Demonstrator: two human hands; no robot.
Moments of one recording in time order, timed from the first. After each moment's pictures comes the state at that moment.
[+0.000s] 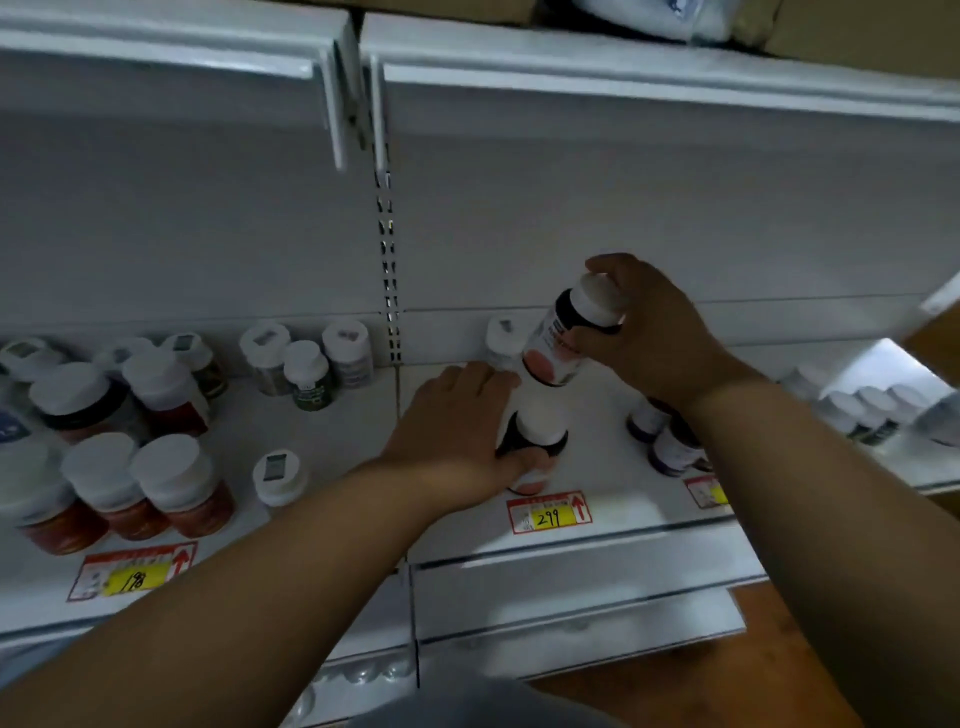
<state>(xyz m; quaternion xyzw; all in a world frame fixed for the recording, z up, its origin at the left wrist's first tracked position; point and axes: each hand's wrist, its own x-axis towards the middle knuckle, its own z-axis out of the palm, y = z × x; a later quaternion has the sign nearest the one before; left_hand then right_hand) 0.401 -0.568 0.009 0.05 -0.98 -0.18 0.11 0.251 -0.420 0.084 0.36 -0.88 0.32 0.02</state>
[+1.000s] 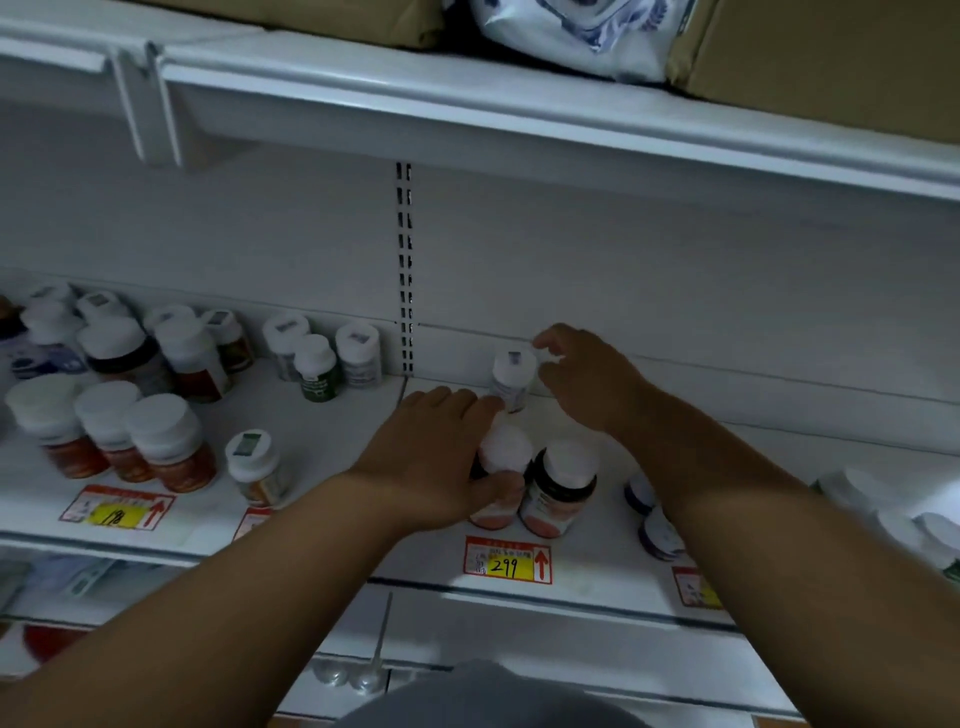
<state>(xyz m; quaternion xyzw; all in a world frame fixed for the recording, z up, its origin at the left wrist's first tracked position) 0.385 -0.546 0.007 0.13 -0.98 -0.06 0.11 0.188 -0.456 0.040 0.47 -0.84 0.24 -0.11</state>
